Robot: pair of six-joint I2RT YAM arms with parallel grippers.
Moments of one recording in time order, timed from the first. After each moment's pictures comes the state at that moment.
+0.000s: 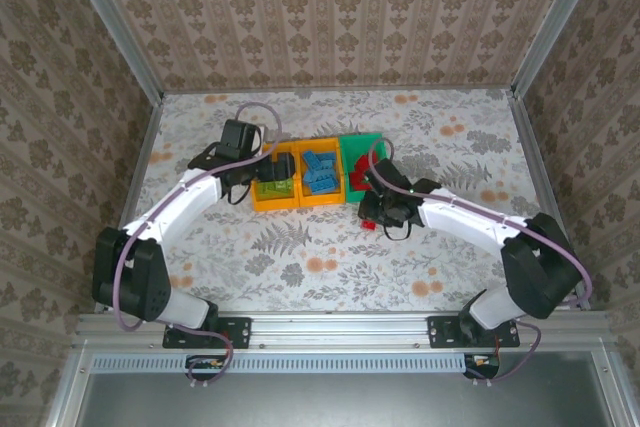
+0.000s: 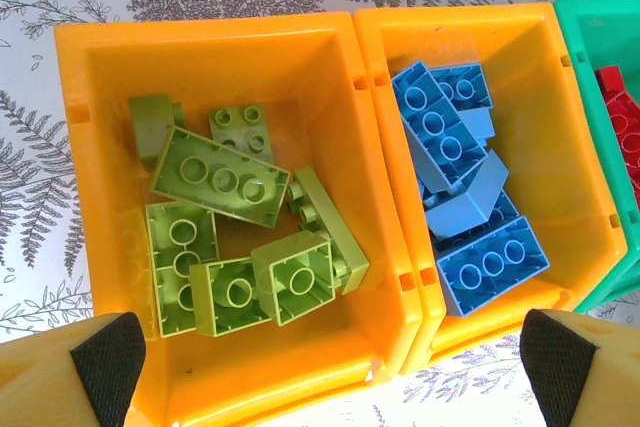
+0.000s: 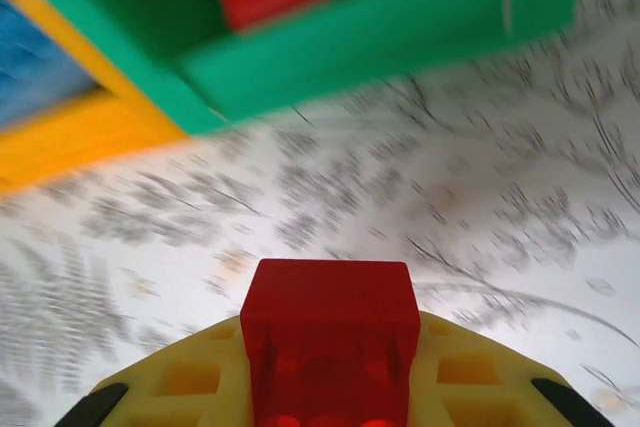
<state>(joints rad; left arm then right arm) -0.41 1.44 1.07 -0.49 0.12 -0.34 0.61 1.47 0.94 -0.49 0.01 0.86</state>
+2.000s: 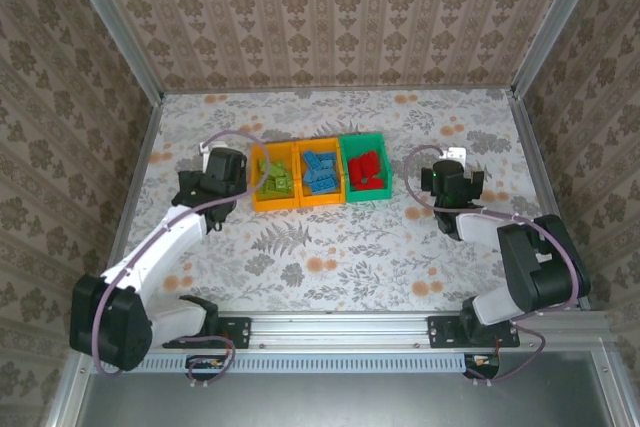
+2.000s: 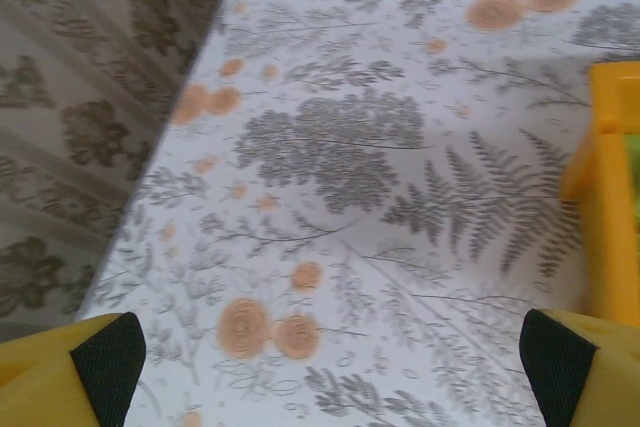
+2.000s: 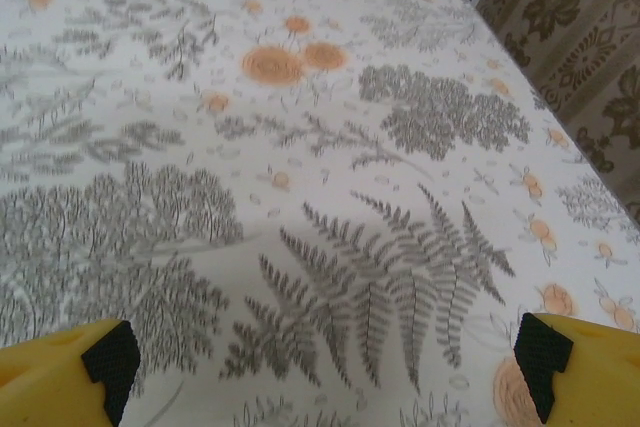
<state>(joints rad) -0.41 1.16 0.79 -0.42 -0.65 -0.21 0.17 1.49 0.52 0.44 0.55 0.05</state>
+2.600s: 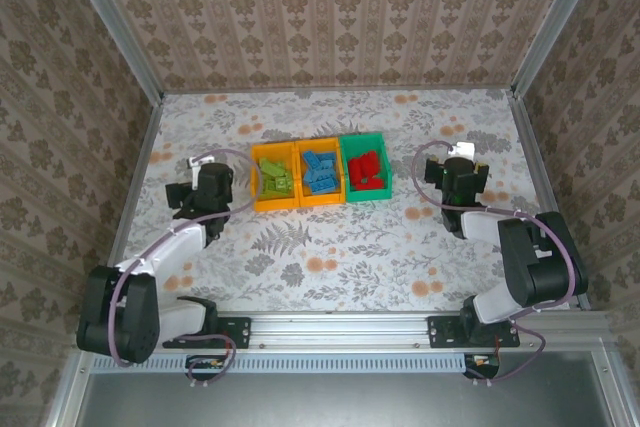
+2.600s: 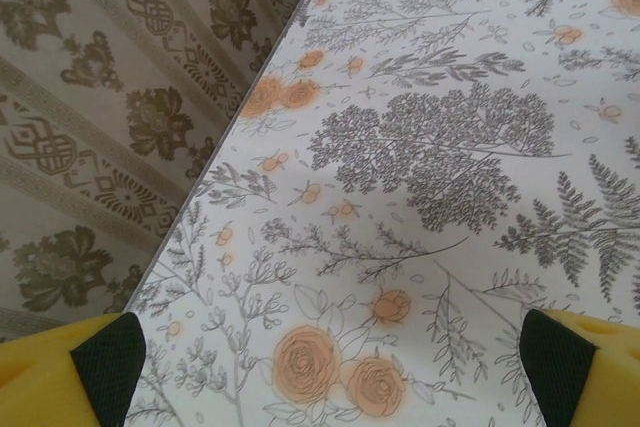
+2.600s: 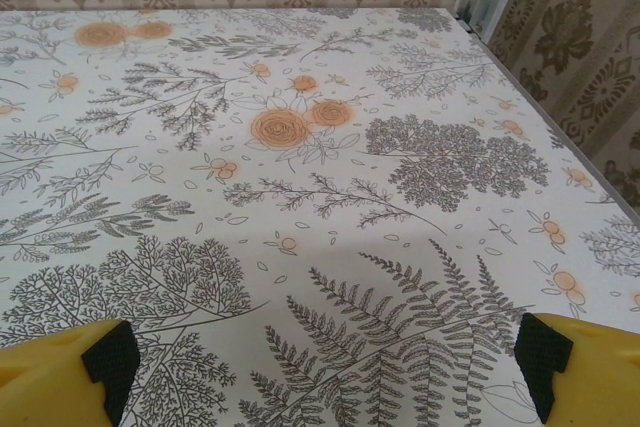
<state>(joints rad) -0.27 1.21 0.56 -0.01 -0.69 -0.08 0.10 1.51 0.51 0.56 0.44 0.06</state>
